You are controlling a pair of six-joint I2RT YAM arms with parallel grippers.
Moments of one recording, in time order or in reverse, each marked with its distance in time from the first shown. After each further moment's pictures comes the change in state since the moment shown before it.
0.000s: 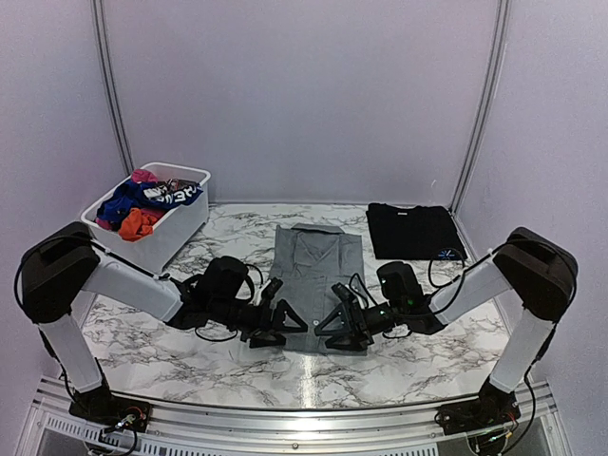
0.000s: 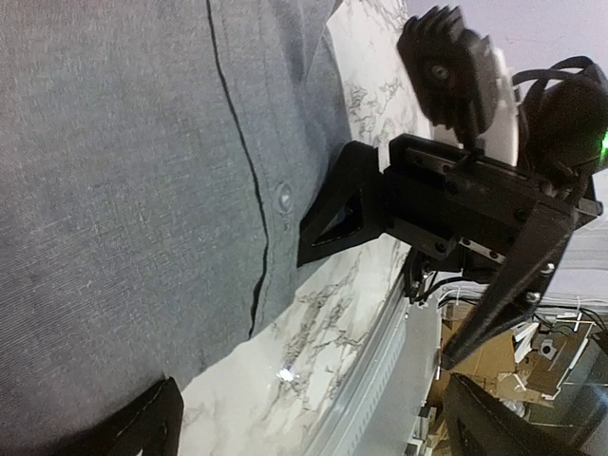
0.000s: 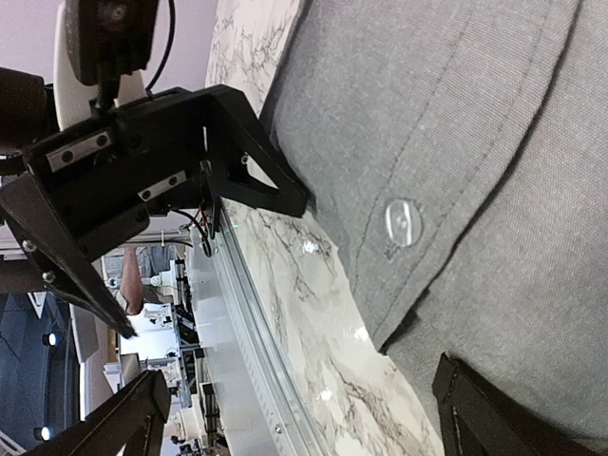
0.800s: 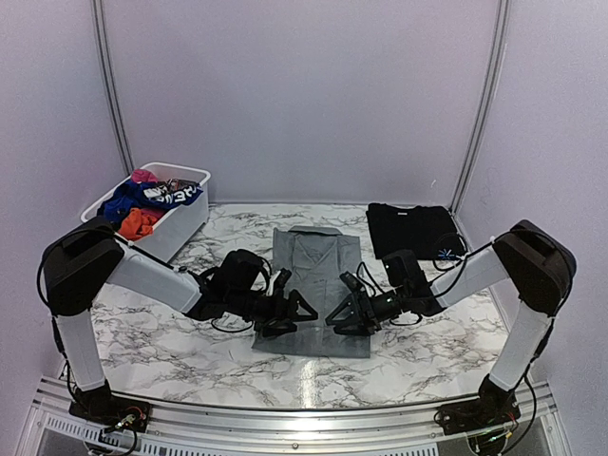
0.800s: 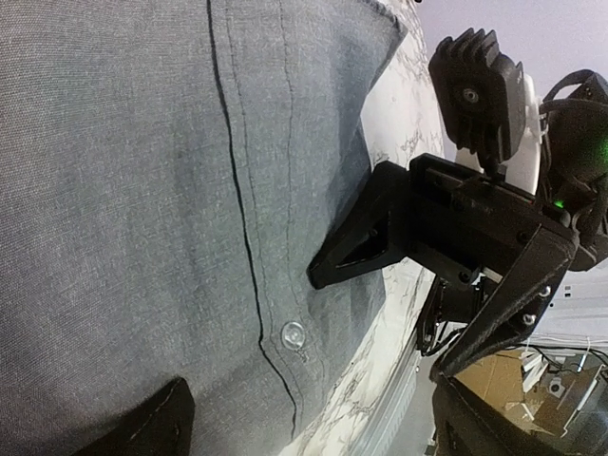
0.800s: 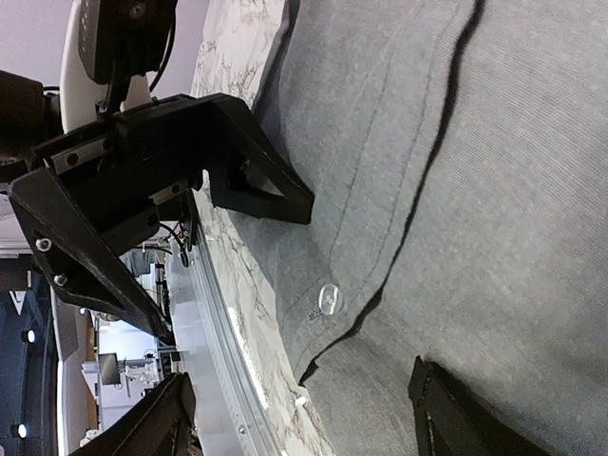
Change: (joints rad) left arm 0.008 0.127 0.151 -0.023 -0.065 -0.012; right arm -0.129 0.043 0.095 -0.181 -0.062 -0.222
